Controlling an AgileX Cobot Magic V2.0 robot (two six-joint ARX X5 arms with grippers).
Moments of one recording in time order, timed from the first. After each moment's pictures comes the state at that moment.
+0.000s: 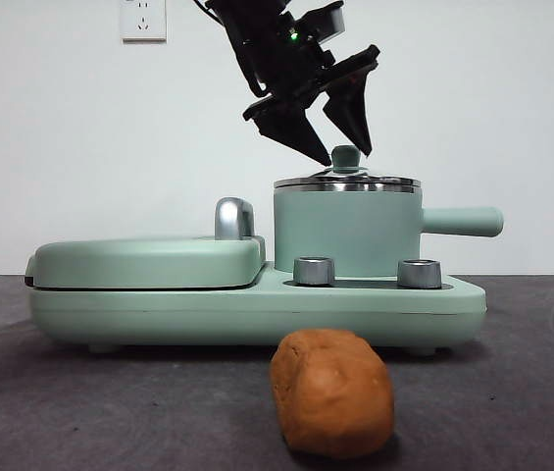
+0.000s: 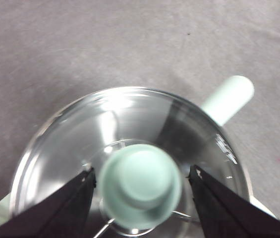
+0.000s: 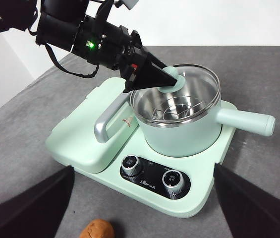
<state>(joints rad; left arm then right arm) -0.64 2.10 2.03 -0.64 0.18 0.09 0.03 0.57 0.86 -0.65 -0.60 0.11</state>
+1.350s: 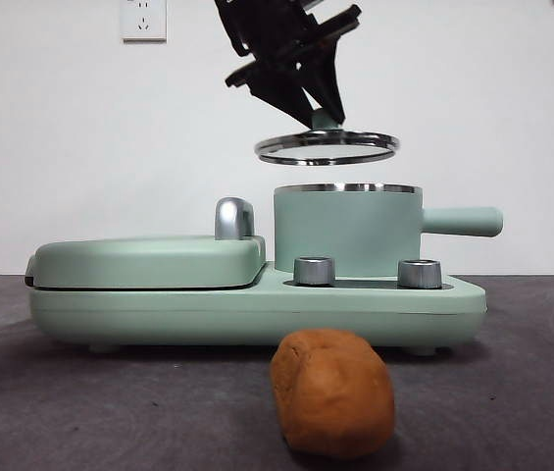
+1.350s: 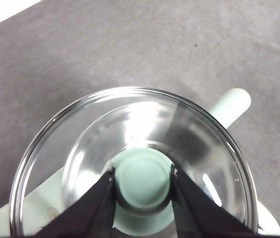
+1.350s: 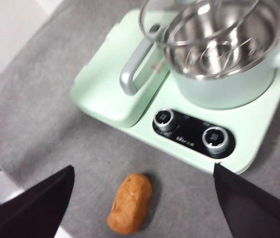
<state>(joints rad) -0.60 2.09 2.19 -0.81 0.18 0.09 0.34 0.86 1.06 -0.83 -0.45 0.21</state>
